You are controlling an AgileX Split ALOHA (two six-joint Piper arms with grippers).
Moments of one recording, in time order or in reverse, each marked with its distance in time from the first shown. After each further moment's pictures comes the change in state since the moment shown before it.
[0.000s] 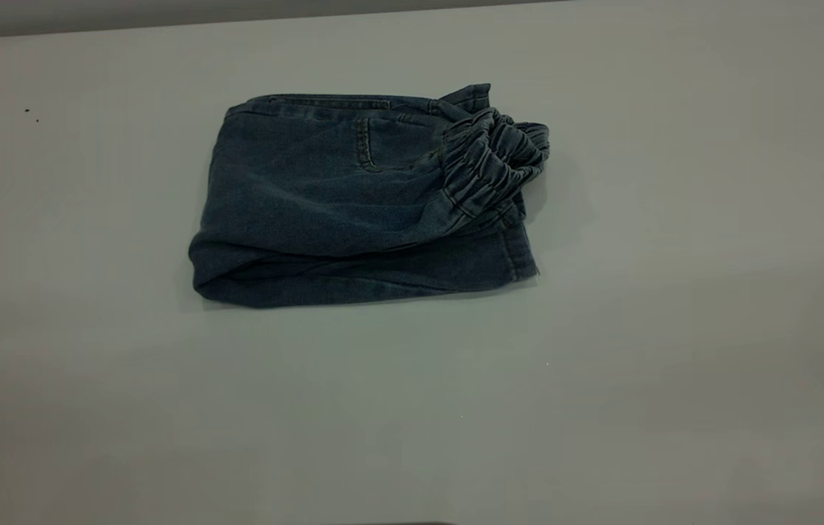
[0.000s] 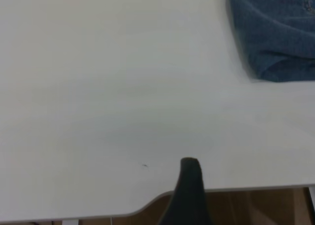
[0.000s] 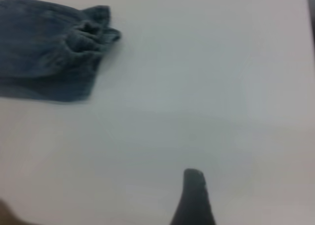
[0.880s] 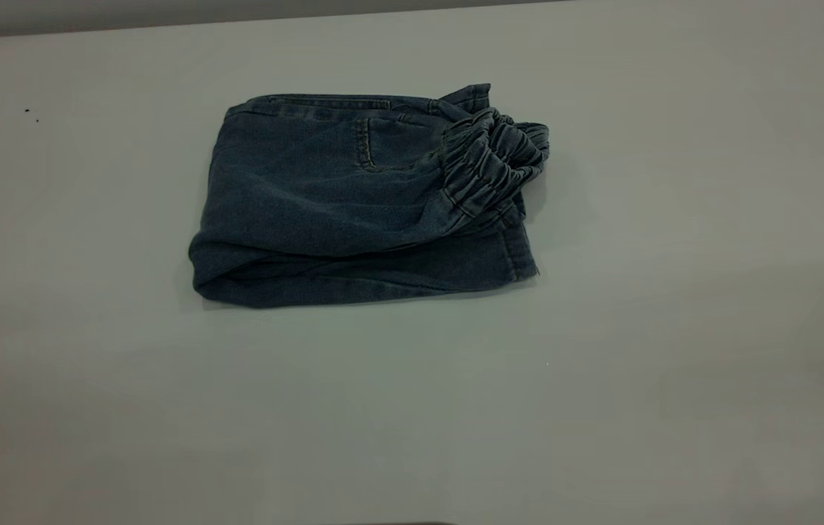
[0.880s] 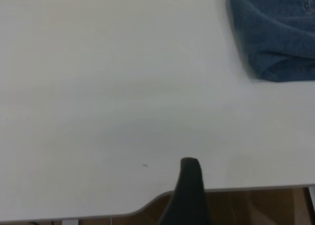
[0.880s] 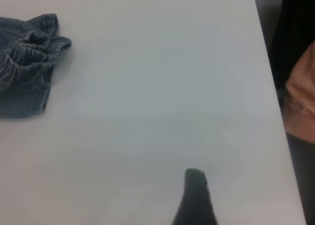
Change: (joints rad) left arm 0.000 0.000 0.000 0.000 0.001 -0.001; right arm 0.000 0.000 0.000 -0.108 -0.007 0.124
